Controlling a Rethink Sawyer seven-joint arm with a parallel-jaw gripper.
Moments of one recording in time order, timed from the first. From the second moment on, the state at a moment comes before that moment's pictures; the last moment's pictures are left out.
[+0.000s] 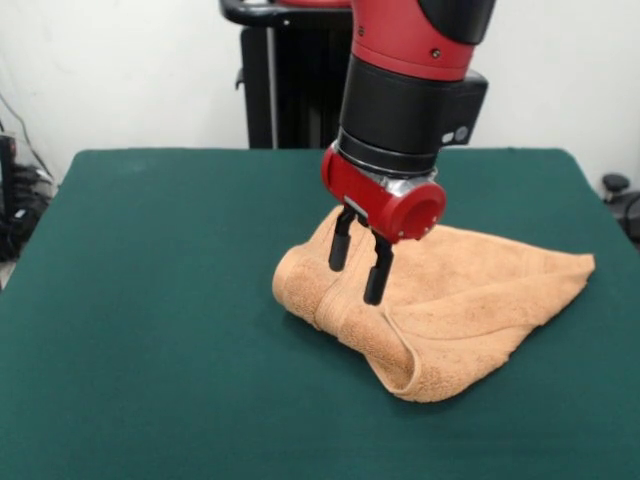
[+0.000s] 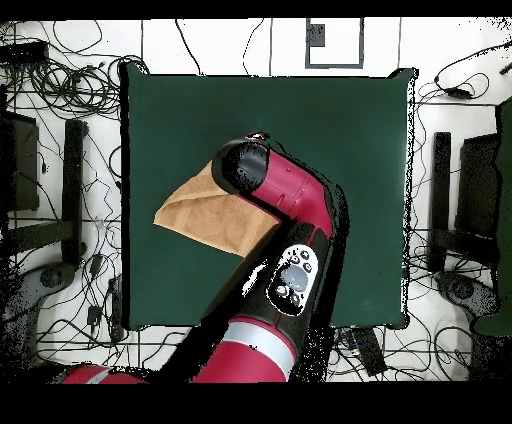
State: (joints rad) arm 0.15 -0.35 -0.47 1.39 0.58 0.49 2.28
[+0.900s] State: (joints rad) arm 0.15 -0.30 -0.49 1.31 0.58 0.52 2.31
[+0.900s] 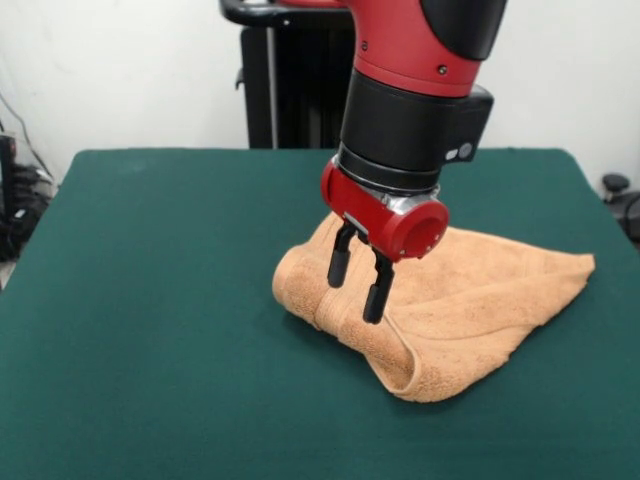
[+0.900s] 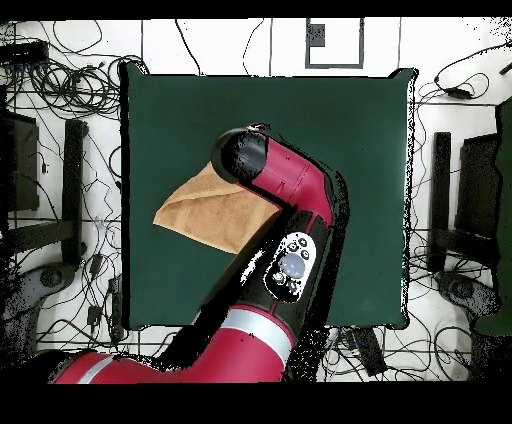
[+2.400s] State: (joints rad) arm 0.20 -0.30 -0.49 1.31 0.59 0.52 2.33
